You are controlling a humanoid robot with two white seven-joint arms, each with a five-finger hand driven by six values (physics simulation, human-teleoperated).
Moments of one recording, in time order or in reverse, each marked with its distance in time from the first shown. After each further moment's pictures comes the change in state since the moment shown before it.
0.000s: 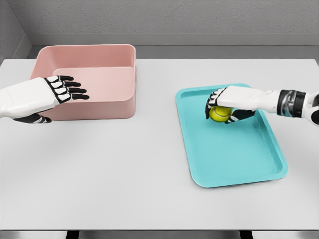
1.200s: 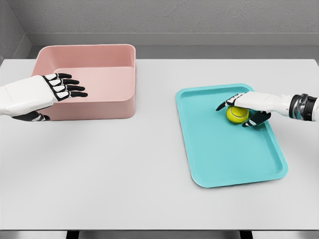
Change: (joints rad) left arm -0.011 -0.003 -0.001 0.015 -0.001 0.000 0.000; right arm -0.012 0.005 0.014 0.253 0.001 0.000 0.000
